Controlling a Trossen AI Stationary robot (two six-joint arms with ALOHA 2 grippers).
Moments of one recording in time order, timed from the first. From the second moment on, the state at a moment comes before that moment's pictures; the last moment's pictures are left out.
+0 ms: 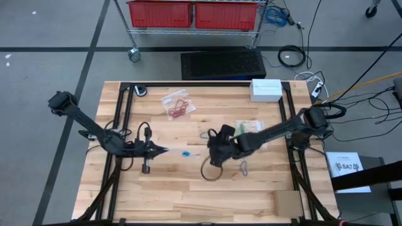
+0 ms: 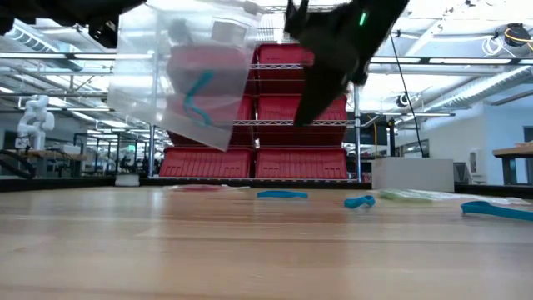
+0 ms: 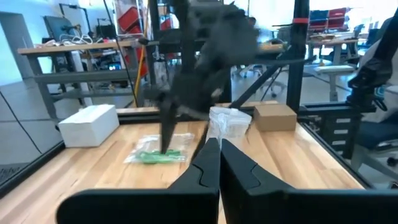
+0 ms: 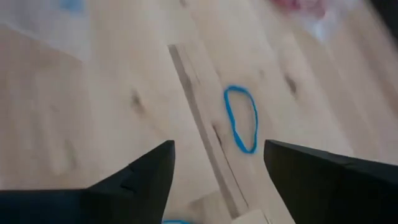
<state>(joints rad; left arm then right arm) -0.60 0.86 0.25 0.66 -0.61 0.09 0.28 1.76 1.28 -0.60 0.55 0.47</state>
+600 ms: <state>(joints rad) -0.63 0.81 0.25 0.59 -0.61 0.09 -0.02 1.80 0.94 -0.11 0.25 0.20</state>
